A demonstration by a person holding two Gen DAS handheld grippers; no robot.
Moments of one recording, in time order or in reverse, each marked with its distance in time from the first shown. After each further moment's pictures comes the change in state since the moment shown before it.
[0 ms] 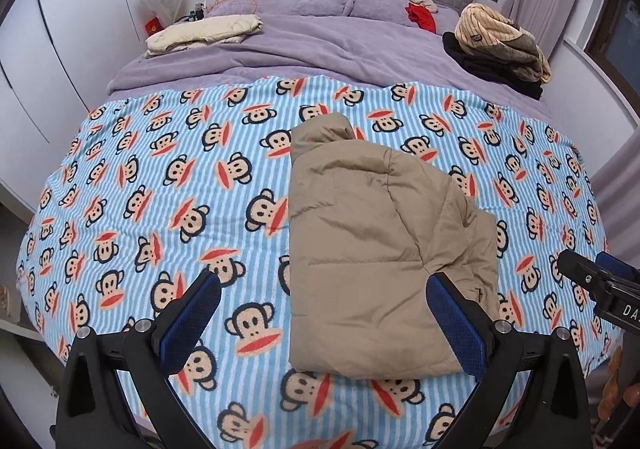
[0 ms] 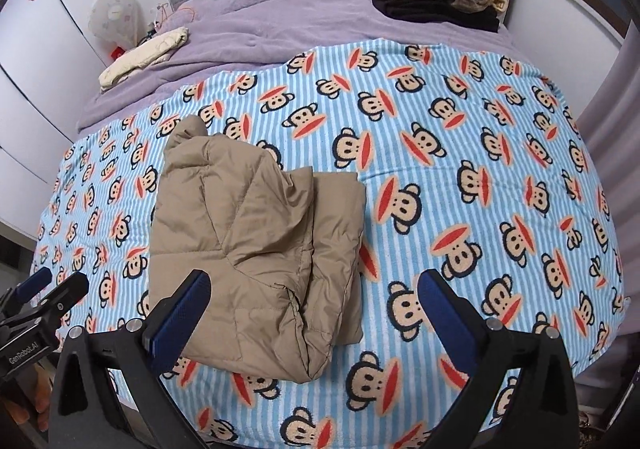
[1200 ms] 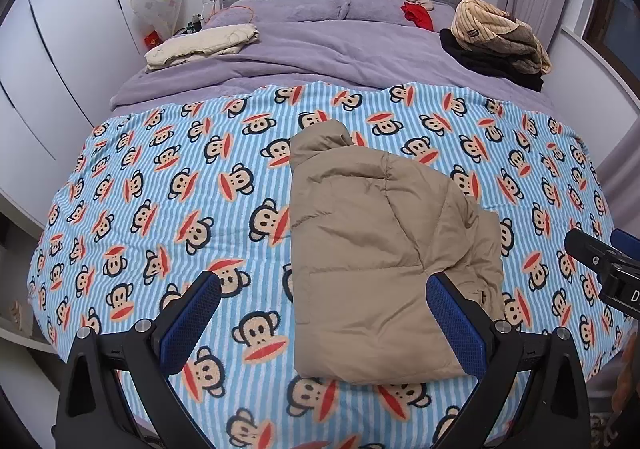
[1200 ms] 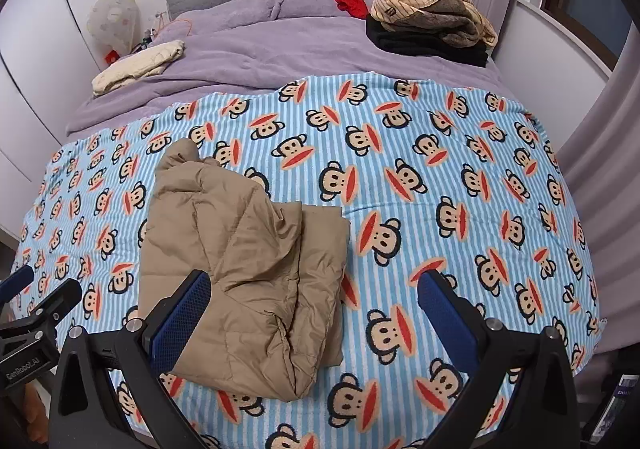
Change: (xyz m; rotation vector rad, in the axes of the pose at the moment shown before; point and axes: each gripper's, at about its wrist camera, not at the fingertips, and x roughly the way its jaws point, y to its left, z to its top) left arm -0.001 -0.012 0.002 0.043 -0.013 0.040; right arm -0.016 0.014 0.009 -0.033 -0.058 -0.071
